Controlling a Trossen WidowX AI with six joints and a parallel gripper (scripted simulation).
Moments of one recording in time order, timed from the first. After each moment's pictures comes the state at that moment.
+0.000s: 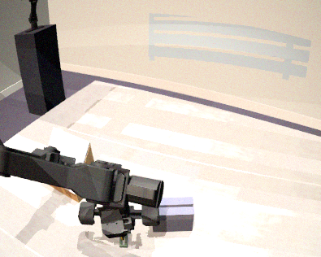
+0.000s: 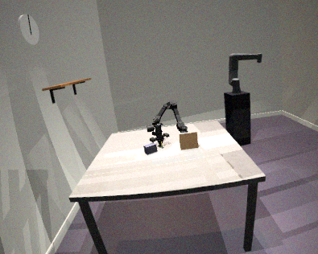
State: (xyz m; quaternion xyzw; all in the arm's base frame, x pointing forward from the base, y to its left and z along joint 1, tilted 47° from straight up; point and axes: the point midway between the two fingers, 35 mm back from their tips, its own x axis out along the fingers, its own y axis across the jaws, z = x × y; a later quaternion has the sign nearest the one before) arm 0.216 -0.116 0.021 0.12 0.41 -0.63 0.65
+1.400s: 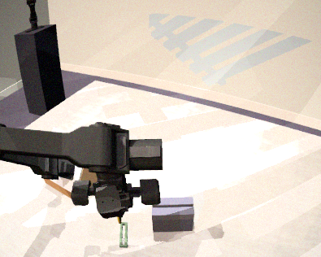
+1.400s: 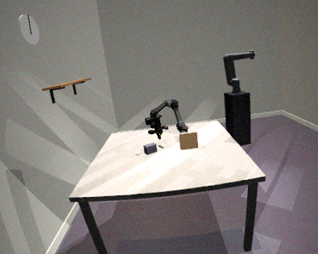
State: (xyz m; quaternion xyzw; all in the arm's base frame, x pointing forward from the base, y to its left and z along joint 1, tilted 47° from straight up) arm 0.228 -0.062 0.070 0.11 0.42 -0.62 0.65
